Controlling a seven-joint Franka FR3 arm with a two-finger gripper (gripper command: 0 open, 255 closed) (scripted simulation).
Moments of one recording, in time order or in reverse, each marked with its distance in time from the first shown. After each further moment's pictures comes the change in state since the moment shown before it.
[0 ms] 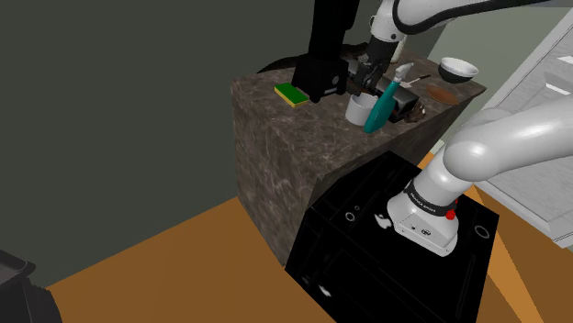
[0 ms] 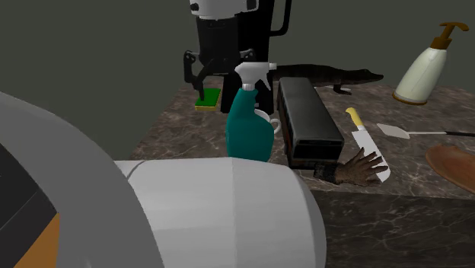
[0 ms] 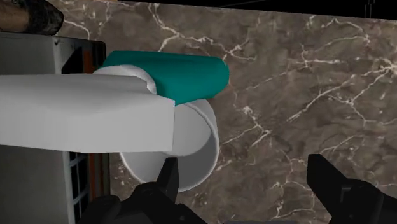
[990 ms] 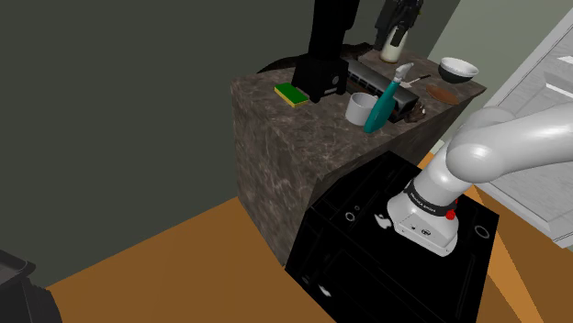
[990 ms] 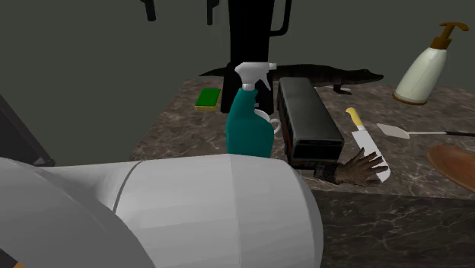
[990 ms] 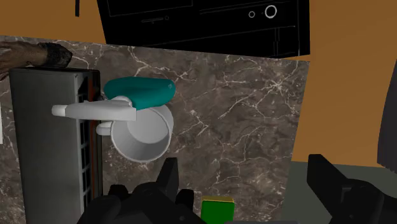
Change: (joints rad) arm 0.066 -0.118 0.068 0.333 0.139 -0.470 0.075
